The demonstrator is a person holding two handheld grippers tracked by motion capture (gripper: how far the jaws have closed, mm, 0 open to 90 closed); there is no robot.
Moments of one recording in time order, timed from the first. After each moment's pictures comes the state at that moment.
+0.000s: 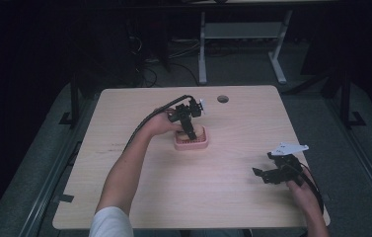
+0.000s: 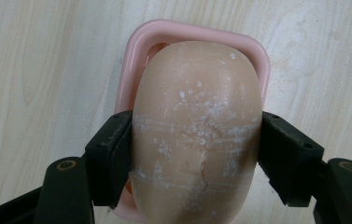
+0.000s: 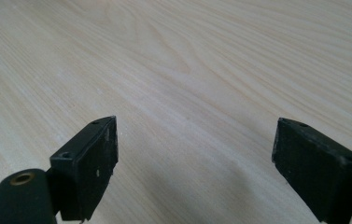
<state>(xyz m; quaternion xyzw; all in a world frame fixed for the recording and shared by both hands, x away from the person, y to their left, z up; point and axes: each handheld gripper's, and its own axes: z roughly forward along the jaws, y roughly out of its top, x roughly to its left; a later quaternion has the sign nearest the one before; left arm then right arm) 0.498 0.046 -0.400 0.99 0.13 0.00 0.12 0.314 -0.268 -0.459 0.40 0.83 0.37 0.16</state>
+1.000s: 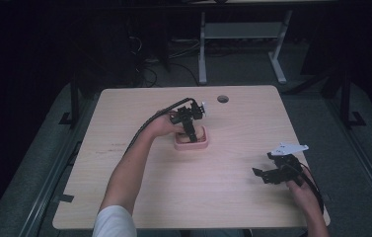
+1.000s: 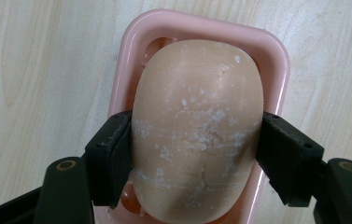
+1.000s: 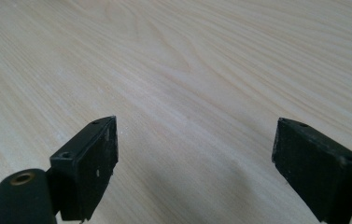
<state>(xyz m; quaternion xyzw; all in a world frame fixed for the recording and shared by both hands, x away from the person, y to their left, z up) 0.501 0.040 -0.413 0.99 0.13 0.00 0.10 0.314 -0.268 -0.459 0.40 0.83 0.37 0.16</state>
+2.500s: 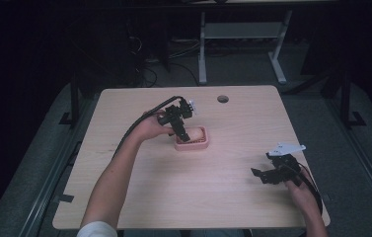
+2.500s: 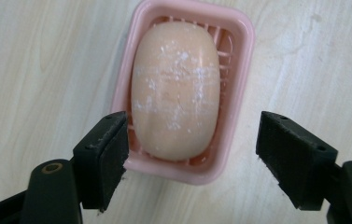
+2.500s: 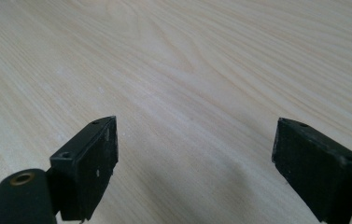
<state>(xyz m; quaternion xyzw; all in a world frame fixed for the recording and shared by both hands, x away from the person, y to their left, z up) 0.473 0.077 -0.382 0.98 0.14 0.03 0.14 0.314 -0.263 -0.458 0.39 0.83 0.36 0.16</state>
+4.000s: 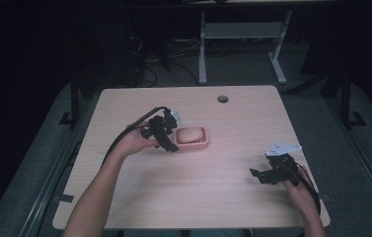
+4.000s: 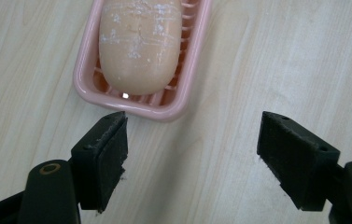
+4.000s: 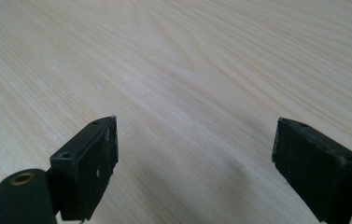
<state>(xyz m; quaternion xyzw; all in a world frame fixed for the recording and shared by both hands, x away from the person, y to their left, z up) 0.428 0.122 -0.382 0.97 0.16 0.04 0.18 0.315 -0.256 -0.459 0.39 0.84 0.34 0.17</state>
